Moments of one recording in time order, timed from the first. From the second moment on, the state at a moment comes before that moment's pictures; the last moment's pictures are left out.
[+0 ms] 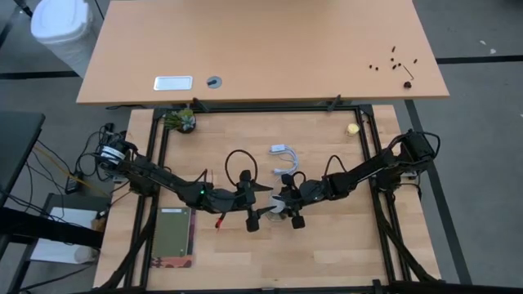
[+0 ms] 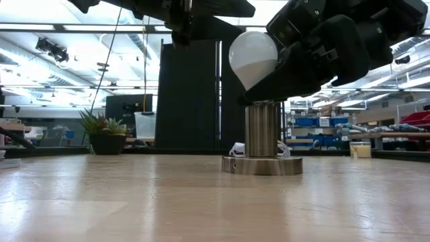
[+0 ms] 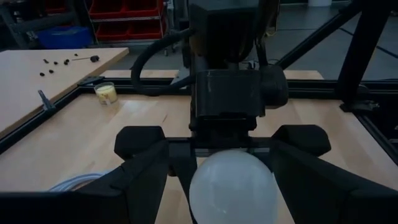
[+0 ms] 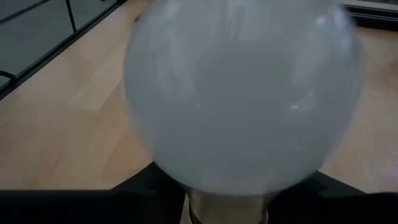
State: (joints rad) left arm -0.35 1.64 0.89 0.54 -0.51 -0.09; right arm 0.24 1.67 0.66 0.55 0.08 -0.02
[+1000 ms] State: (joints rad) left arm -0.36 1.66 0.89 0.49 -0.60 -0.04; right arm 0.24 1.67 0.66 0.56 0.07 0.09
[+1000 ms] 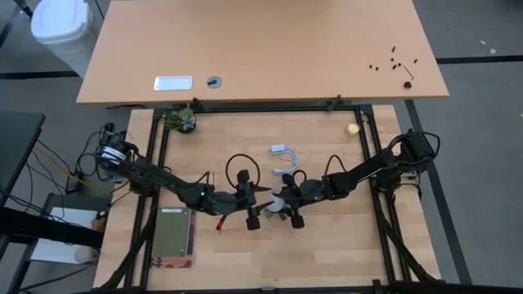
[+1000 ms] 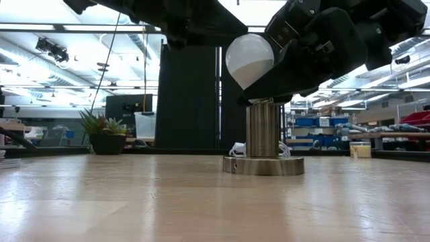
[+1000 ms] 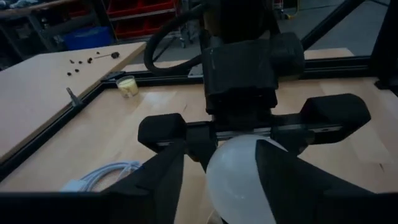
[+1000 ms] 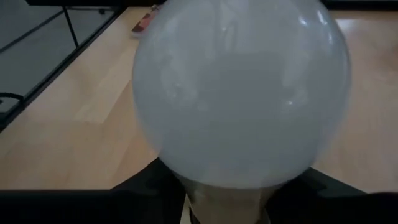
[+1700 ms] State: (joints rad) left arm -0.35 1.73 0.90 0.59 -0.57 -0.04; right arm 0.24 1.67 0.66 0.55 0.07 0.12
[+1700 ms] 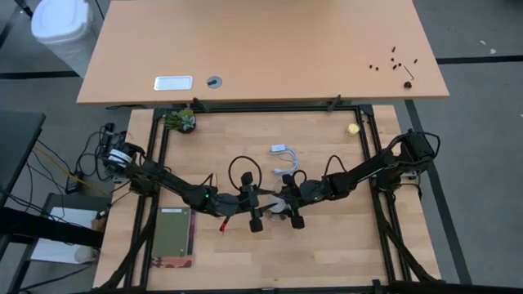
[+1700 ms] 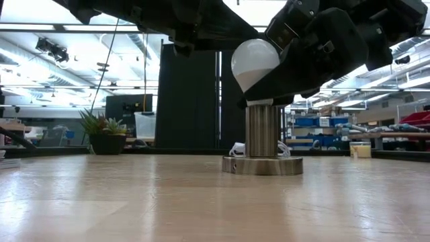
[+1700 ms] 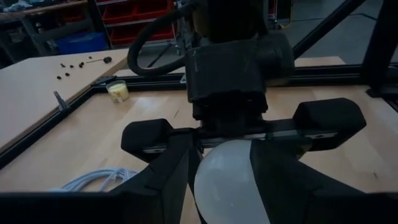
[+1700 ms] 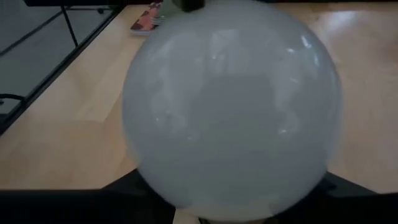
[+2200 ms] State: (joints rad) left arm -0.33 1.73 0.90 0.57 -0.54 -0.03; right arm 0.24 1.67 0.66 0.54 0.05 0.09
